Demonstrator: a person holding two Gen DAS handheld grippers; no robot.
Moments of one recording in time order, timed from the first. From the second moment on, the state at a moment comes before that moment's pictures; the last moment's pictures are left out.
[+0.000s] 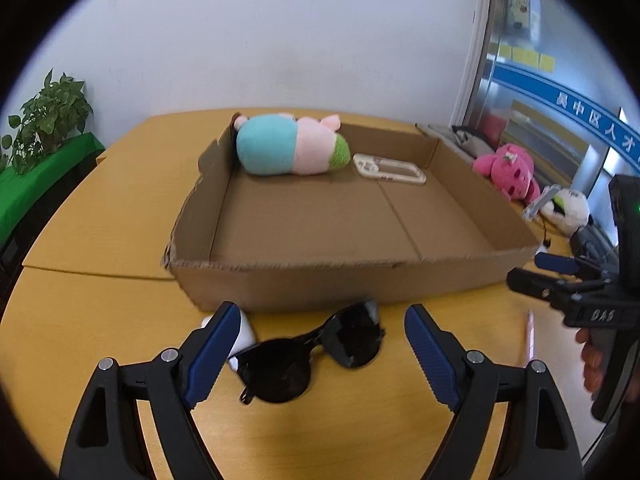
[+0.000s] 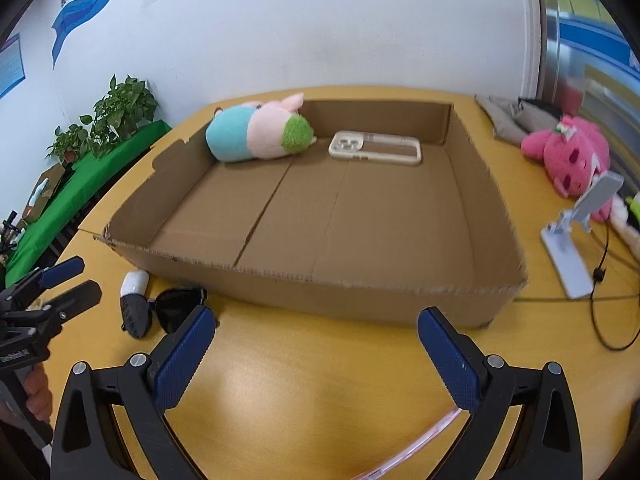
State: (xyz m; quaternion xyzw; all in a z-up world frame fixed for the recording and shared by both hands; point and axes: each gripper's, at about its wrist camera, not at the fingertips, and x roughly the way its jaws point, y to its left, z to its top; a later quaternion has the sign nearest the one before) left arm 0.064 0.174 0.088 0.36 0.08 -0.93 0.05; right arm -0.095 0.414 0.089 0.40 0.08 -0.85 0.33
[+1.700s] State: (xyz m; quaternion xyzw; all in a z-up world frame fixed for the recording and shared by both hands) left arm 0.035 0.131 0.017 0.45 0.16 -0.88 -0.02; right arm -0.050 0.278 0.005 0.40 0.20 -0.76 0.47
